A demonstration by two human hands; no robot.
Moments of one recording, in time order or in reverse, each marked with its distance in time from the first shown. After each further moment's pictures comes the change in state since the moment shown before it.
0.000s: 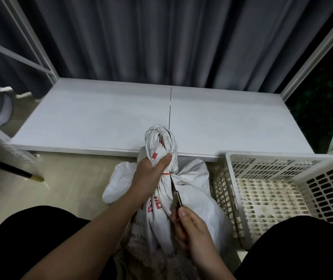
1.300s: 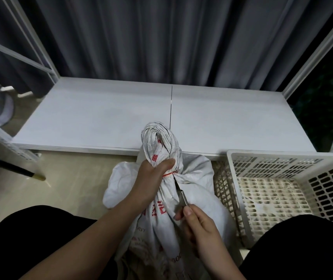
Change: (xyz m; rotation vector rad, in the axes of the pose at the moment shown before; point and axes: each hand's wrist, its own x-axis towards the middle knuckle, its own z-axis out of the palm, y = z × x) left_hand -0.024 0.015 0.000 -0.174 -0.063 0.031; right_hand -0.012 -0.018 -0.005 -0.237 0.020 -0.081
